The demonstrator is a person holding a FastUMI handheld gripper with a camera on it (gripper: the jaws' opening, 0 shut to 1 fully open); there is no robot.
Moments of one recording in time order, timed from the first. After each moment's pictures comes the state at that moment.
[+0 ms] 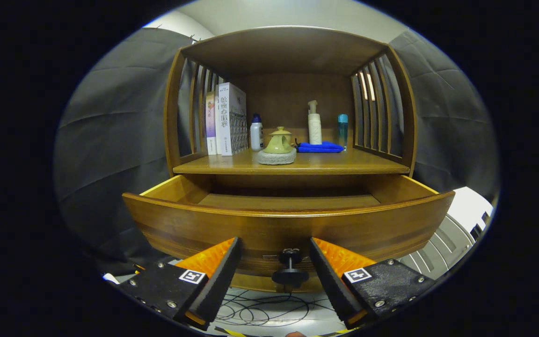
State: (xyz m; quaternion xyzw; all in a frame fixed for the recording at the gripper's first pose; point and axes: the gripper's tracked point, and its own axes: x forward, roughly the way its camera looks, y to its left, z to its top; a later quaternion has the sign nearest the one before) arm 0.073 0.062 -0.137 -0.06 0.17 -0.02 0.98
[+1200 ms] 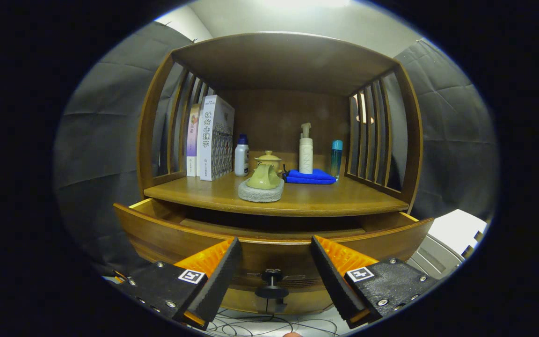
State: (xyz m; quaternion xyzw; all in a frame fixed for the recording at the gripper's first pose) arm 0.143 0.045 -0.099 -0.10 0.10 -0.06 0.99
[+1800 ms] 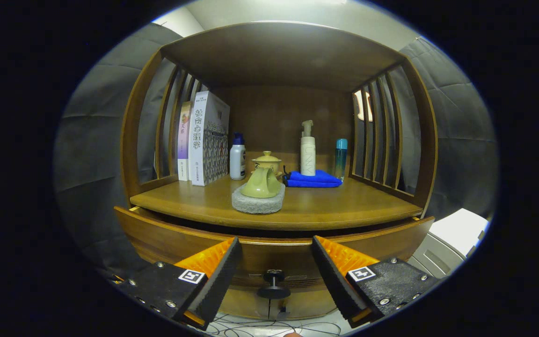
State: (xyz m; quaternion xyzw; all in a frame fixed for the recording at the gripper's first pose) arm 0.185 0.042 -0.100 -0.10 0.10 -0.06 0.99
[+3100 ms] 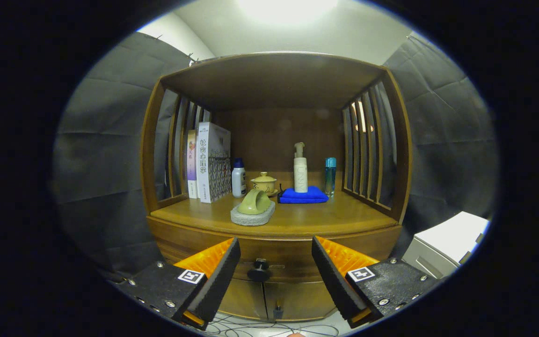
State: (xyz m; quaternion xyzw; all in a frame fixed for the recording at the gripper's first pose) arm 0.117 0.024 -0.045 -0.07 0.06 -0.03 1.00
